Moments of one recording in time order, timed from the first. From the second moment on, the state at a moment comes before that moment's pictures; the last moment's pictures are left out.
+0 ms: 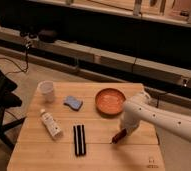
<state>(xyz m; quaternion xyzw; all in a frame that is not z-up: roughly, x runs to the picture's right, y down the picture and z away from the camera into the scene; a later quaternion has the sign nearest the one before) 0.182 0.239 0.796 -0.31 -0.16 -0.36 0.86</state>
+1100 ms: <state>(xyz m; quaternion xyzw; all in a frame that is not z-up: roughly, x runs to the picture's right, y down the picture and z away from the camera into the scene) 0.141 0.171 0.814 -0.29 -0.17 -0.42 0.84</state>
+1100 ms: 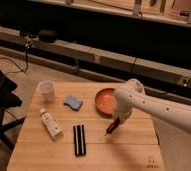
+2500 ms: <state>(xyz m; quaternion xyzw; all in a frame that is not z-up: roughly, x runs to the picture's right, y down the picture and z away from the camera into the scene) 0.078 0.077 0.844 -0.25 -0.20 -0.53 0.78</state>
